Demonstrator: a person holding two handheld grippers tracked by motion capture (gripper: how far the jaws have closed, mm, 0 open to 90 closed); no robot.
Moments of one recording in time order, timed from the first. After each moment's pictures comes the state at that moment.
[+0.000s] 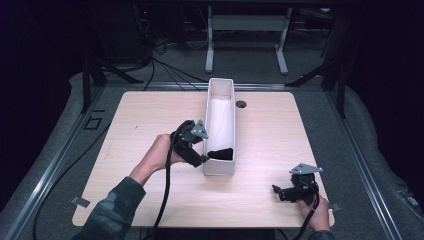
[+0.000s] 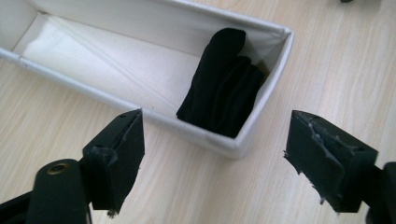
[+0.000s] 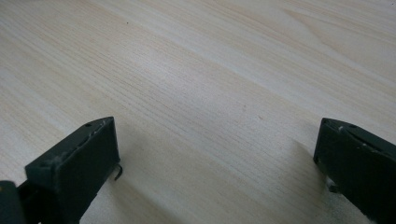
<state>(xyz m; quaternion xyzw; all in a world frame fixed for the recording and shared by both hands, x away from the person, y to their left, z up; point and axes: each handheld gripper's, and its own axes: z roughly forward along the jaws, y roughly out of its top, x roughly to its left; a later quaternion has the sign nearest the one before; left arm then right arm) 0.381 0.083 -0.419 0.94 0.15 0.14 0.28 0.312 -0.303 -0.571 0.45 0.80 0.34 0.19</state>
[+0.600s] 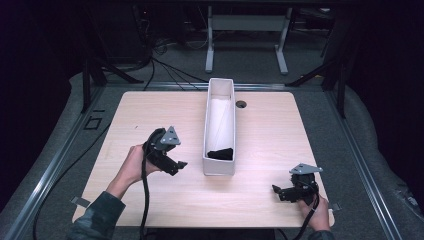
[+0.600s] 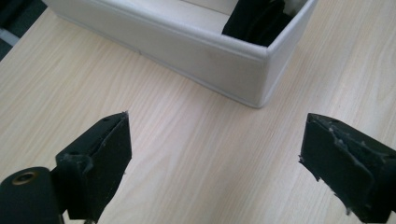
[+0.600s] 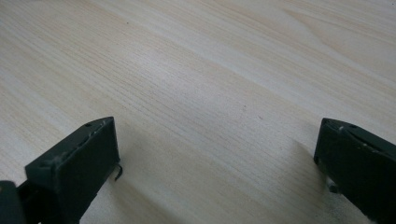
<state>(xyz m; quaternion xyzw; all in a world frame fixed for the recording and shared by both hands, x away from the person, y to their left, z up) 0.359 0.152 -0.435 0.92 0.21 0.17 0.30 0.312 -0.303 -0.571 0.45 0.80 0.34 0.19</state>
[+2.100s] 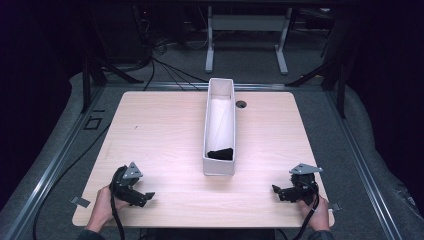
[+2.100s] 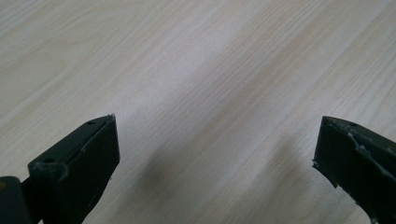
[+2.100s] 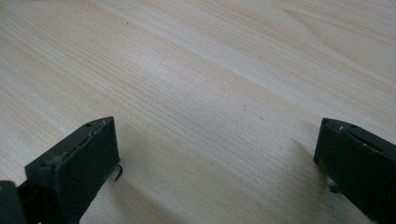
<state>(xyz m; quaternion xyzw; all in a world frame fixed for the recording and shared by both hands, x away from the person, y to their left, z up) 0.312 0.257 -0.554 0.88 0.34 0.14 0.29 0.312 -0.302 -0.571 0.45 0.80 0.34 0.19</state>
